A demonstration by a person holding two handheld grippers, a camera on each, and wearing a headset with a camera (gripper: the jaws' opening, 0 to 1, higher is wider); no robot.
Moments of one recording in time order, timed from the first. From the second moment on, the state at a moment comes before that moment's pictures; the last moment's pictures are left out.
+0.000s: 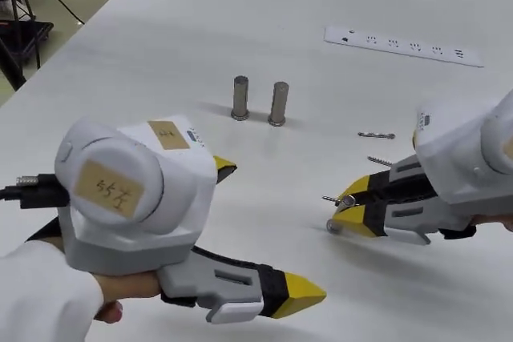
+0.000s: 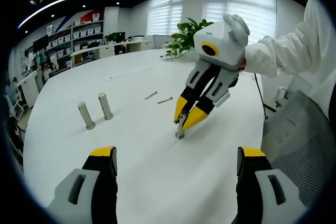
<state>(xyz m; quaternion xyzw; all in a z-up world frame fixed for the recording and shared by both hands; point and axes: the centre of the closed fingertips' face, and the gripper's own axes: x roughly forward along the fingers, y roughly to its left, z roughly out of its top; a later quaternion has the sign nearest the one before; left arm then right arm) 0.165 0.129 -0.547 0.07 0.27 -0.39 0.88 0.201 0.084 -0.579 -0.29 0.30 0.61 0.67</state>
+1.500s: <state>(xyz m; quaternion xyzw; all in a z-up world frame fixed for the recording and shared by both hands) 0.160 0.144 -0.540 0.03 0.28 -0.37 0.89 0.211 0.143 -0.580 -0.30 0.28 0.64 0.65</state>
